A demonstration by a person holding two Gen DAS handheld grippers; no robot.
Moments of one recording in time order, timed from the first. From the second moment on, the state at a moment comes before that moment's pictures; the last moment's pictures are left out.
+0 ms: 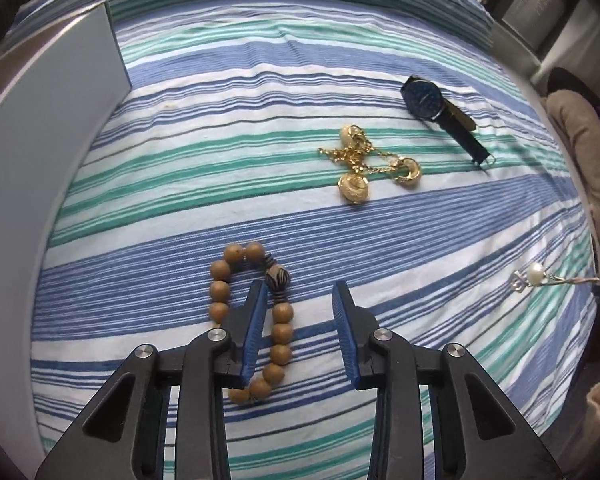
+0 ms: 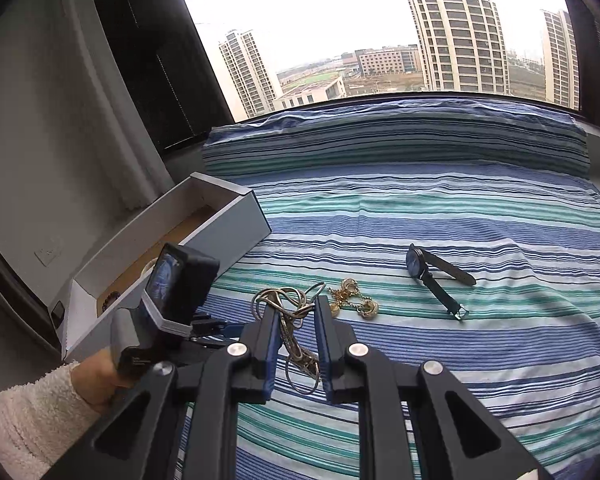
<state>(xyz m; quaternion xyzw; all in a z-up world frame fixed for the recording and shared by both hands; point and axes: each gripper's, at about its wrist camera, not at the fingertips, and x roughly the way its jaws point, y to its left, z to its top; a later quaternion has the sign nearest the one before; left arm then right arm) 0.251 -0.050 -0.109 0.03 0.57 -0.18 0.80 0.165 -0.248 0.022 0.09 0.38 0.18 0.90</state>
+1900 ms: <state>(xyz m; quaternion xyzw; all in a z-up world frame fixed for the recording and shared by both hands) 0.236 0.336 0.028 -0.10 0.44 0.12 0.88 0.362 0.029 0.087 0.01 0.36 0.33 0.87</state>
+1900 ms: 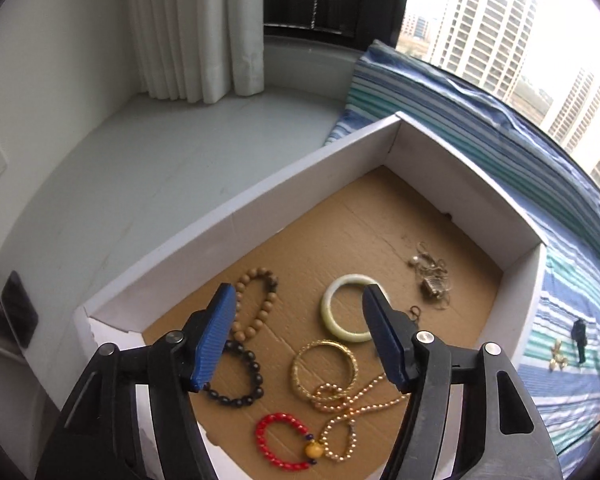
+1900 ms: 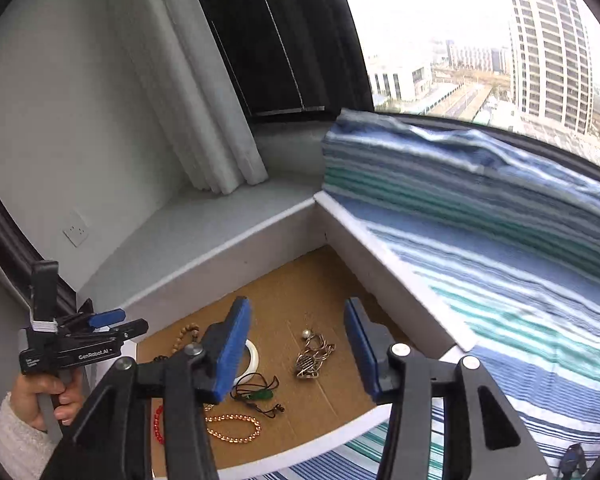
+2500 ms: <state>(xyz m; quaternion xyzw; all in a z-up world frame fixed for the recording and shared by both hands) 0.187 0.038 -0.038 -0.01 0.51 -0.13 0.85 0.183 -0.289 0.055 -0.01 0.33 0.09 0.94</state>
